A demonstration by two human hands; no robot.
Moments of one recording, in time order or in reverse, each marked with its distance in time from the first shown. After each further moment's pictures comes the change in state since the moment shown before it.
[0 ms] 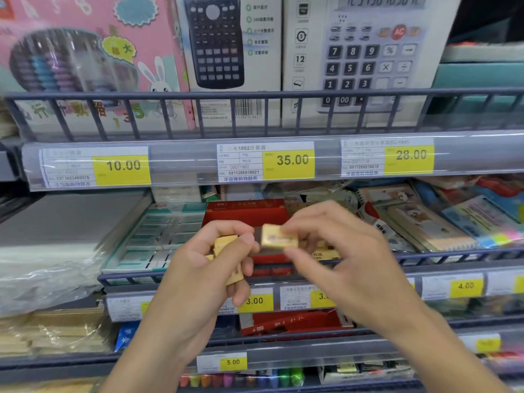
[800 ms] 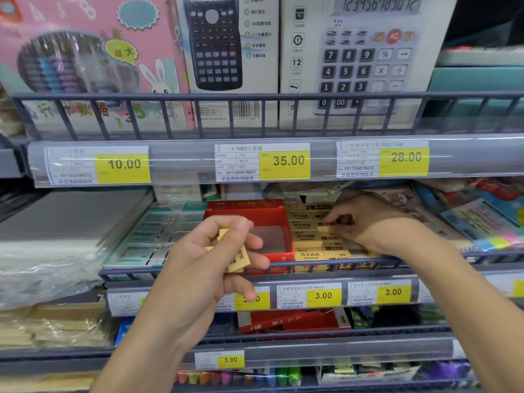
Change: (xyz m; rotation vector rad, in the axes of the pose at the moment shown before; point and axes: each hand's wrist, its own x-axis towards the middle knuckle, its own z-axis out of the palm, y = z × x) left_hand -0.003 0.010 0.006 -0.059 -0.005 -0.024; right_hand 0.048 0.113 -0.032 -0.448 -0.497 0.460
